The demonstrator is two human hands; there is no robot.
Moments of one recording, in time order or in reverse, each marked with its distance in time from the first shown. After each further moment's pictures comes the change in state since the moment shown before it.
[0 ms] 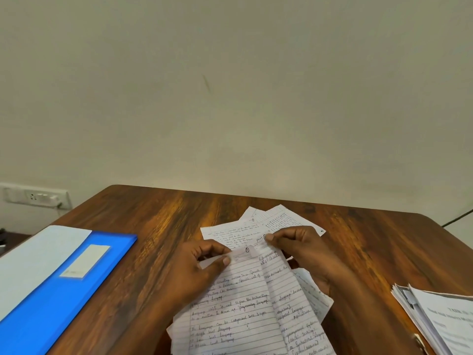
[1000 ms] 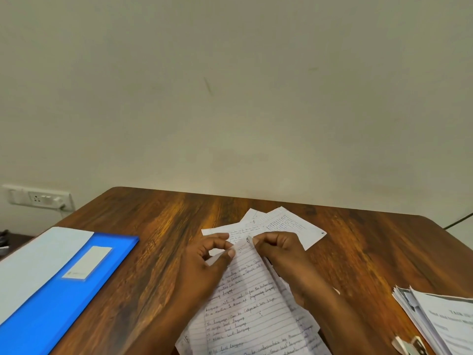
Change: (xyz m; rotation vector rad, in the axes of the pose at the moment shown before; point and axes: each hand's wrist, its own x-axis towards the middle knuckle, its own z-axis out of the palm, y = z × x) left_hand 0.004 0.002 0.024 -0.151 0.235 -0.085; right_hand -0.008 0.000 0.044 0.016 0.079 -0.062
